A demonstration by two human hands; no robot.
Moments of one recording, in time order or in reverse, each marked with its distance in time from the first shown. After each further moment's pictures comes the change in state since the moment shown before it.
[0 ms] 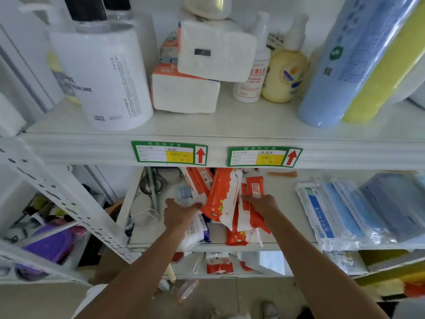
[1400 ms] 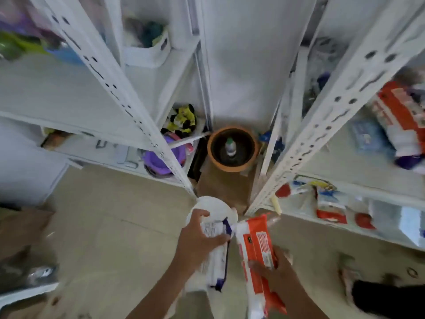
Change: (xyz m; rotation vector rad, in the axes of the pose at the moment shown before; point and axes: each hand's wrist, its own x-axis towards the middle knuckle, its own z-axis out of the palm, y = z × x) left_hand -0.028 -0.343 -0.315 0.085 -0.164 0.009; right_hand -0.303 0.206 0.339 -0.129 -0.521 0.116
